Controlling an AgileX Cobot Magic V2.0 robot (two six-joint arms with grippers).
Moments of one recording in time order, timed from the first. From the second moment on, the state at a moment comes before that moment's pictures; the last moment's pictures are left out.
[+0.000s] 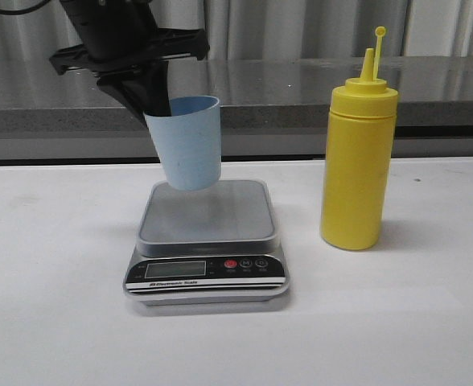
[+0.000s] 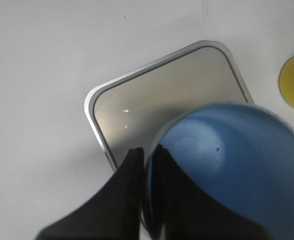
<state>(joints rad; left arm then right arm) -0.45 1.91 -1.64 -0.17 0.92 -0.04 0.00 -0.01 0.03 -0.11 0.16 0.09</state>
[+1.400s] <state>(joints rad) -0.47 1.98 -1.70 -0.17 0.96 -0.04 0.00 -0.01 0.03 -0.11 0.16 0.09</state>
